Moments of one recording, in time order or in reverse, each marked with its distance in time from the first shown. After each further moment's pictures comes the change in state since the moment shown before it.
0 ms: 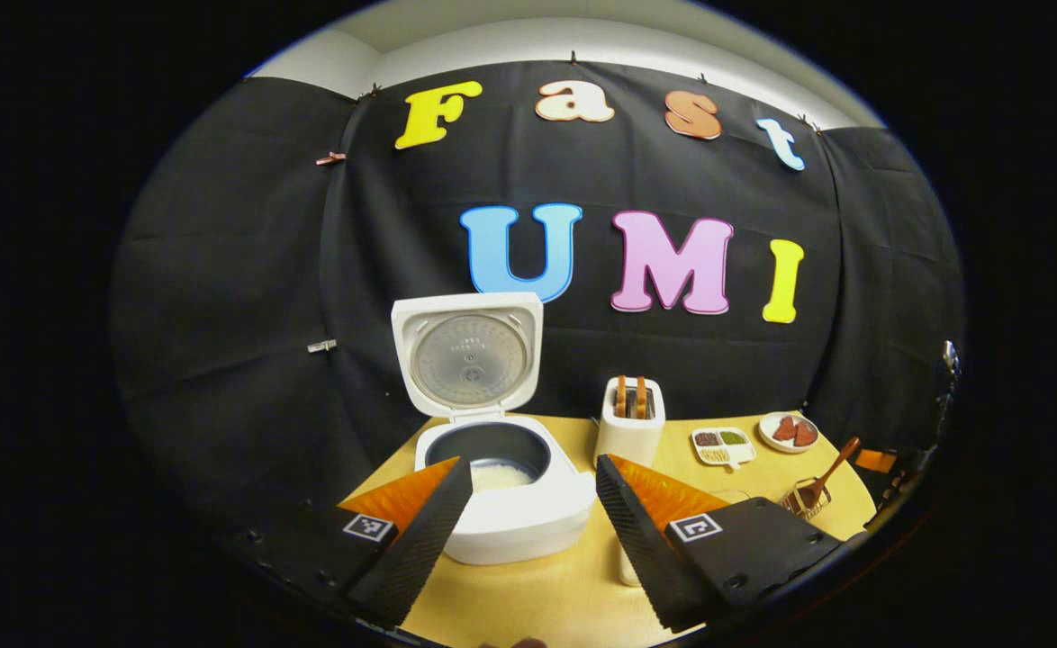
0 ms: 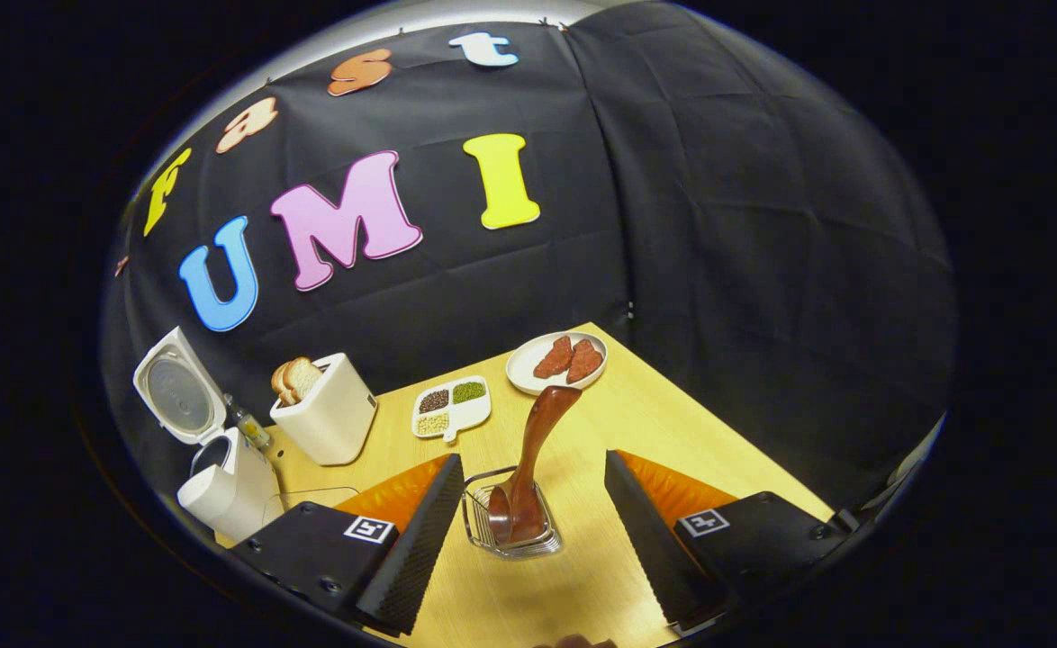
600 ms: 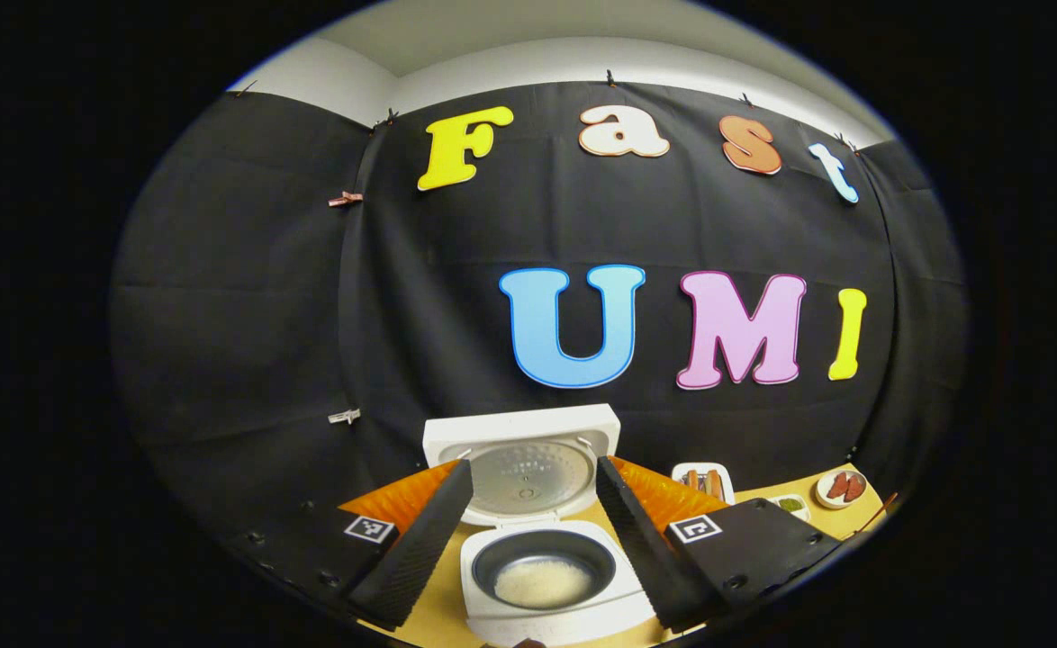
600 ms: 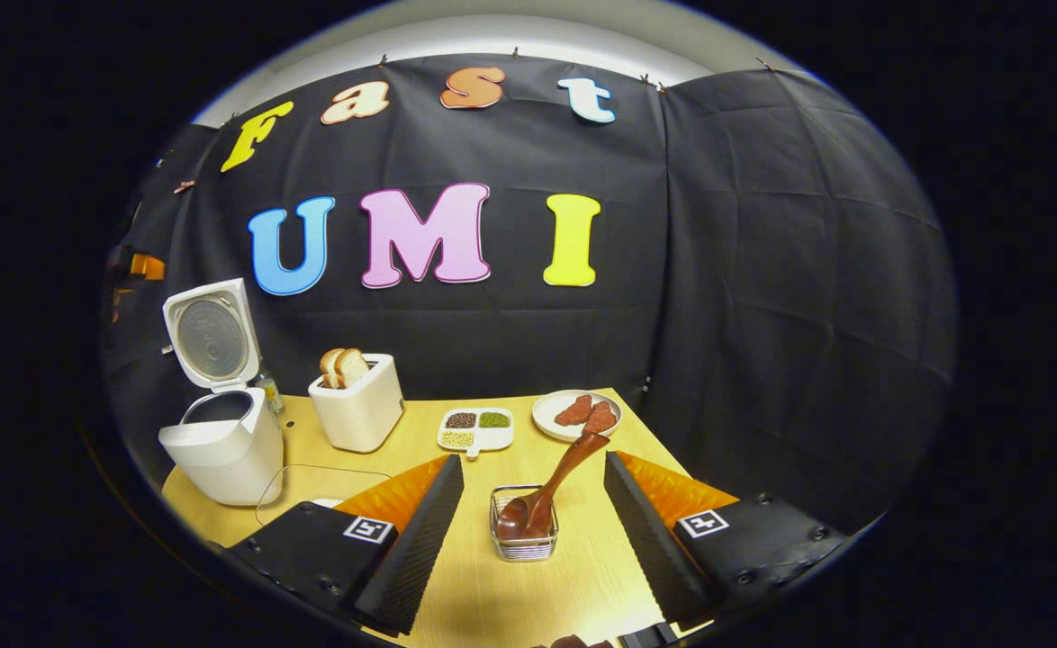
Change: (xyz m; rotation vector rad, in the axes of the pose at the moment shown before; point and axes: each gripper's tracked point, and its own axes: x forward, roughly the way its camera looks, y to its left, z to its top) left arm 0.125 0.070 0.131 0.013 -0.143 0.105; right arm -0.067 0.055 0.029 -0.230 -0.149 0.075
